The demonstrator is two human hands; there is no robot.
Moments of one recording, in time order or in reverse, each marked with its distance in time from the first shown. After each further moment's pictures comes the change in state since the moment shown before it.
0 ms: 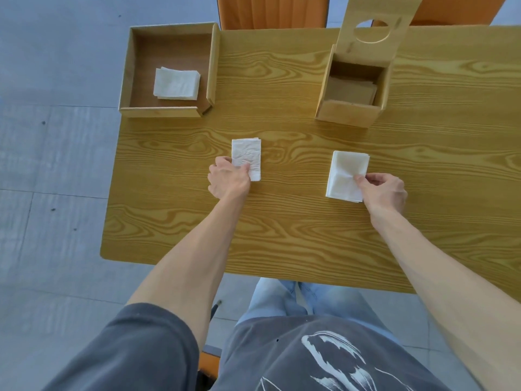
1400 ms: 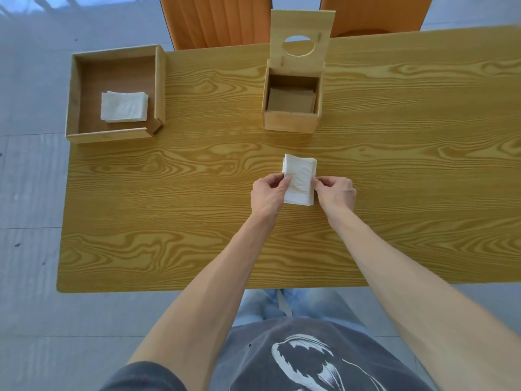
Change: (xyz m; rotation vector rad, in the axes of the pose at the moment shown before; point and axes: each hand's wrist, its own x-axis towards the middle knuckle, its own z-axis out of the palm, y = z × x) left_hand -0.112 0.056 0.092 -0.481 -0.504 0.141; right_hand 0.010 0.005 -0.014 0.065 -0.106 -0.004
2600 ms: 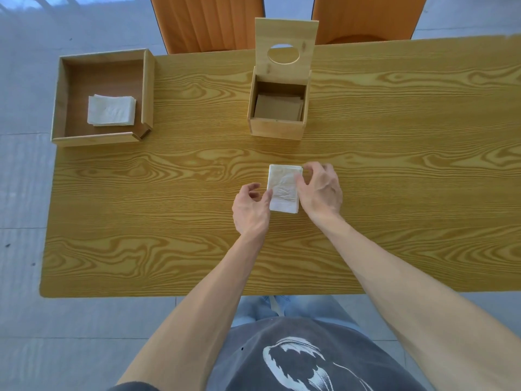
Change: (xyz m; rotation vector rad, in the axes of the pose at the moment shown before) left_hand -0.016 -0.004 0.012 0.194 0.312 -0.028; right_hand 0.001 -0.020 -0.009 -0.381 0.080 -0.399
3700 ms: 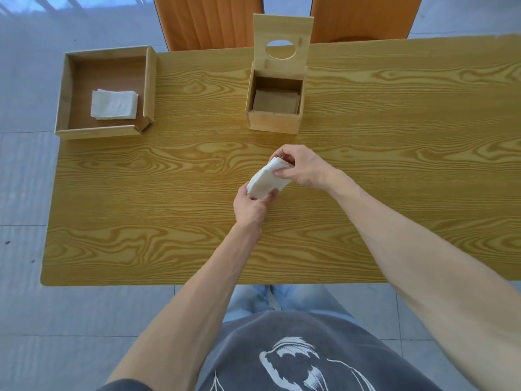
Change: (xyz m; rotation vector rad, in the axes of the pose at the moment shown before) left_hand -0.016 -0.005 -0.008 -0.355 -0.185 -0.148; right_hand 0.031 -0.022 -0.032 0.245 -0.673 -0.324
